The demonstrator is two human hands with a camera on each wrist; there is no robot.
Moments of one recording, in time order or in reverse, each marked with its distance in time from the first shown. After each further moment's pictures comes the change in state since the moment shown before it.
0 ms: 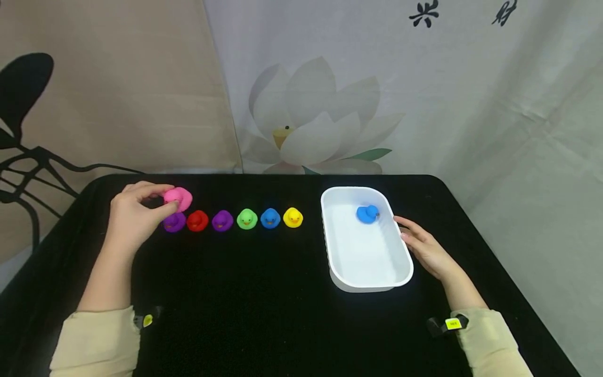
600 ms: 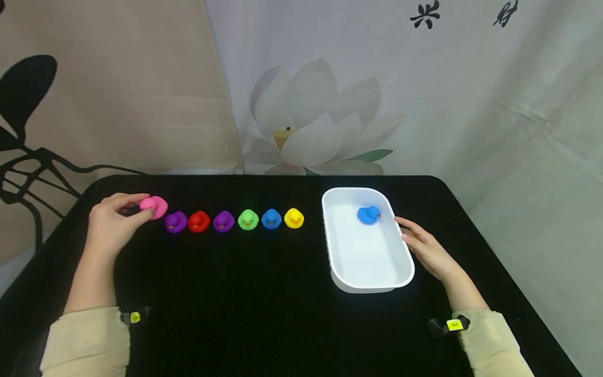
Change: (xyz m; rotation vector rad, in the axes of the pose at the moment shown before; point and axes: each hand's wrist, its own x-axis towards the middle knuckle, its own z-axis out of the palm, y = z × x) left_hand 0.001 -0.061 -0.015 0.017 -0.004 -0.127; right_hand 0.000 0.001 0.000 -0.012 -0.013 0.000
